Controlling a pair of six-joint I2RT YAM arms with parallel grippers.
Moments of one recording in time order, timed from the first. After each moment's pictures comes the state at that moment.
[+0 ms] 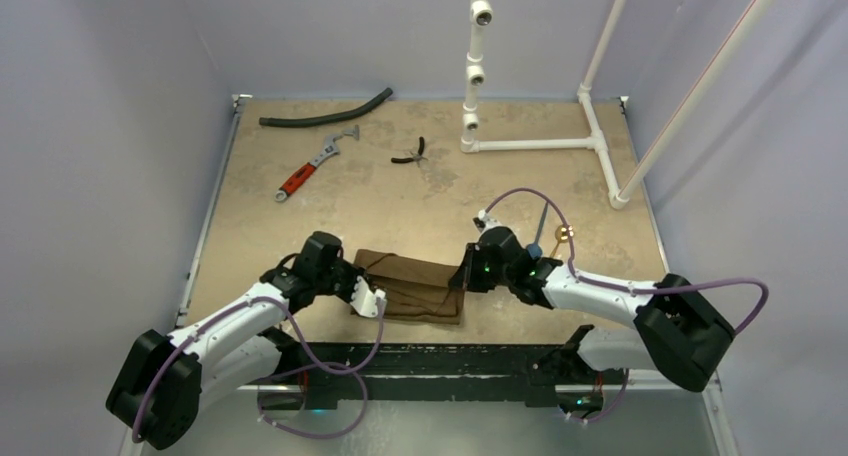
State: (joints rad) left arm -0.52 0.97 0.34 -0.27 0.36 1.42; right arm 0.78 1.26 0.48 0.01 -0.12 0.85
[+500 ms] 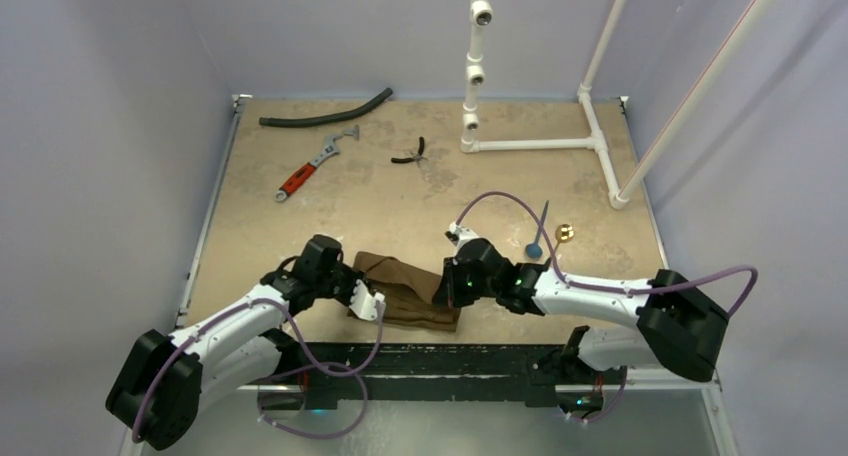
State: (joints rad) left arm -0.53 0.97 0.32 -0.27 0.35 1.41; right arm 0.98 1.27 0.55 -0.04 -0.10 0.80
